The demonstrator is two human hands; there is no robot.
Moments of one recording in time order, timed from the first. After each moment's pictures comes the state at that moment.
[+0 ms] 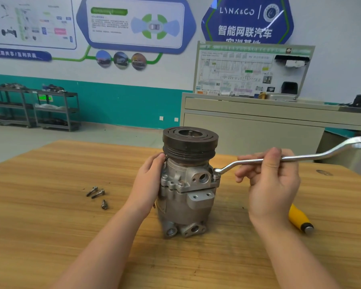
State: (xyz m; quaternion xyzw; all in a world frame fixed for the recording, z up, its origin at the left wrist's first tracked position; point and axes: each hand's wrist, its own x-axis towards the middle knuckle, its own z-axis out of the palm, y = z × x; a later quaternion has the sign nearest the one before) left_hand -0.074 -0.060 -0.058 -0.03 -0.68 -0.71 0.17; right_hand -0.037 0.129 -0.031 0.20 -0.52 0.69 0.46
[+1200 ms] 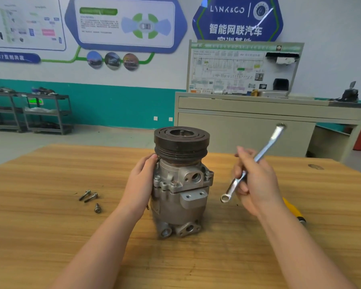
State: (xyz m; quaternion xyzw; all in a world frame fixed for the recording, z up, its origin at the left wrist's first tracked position) left_hand -0.077 -0.061 -0.062 -0.04 -0.69 -0.70 0.17; right_hand -0.058 0.156 -0.030 0.08 -0.53 0.83 0.16
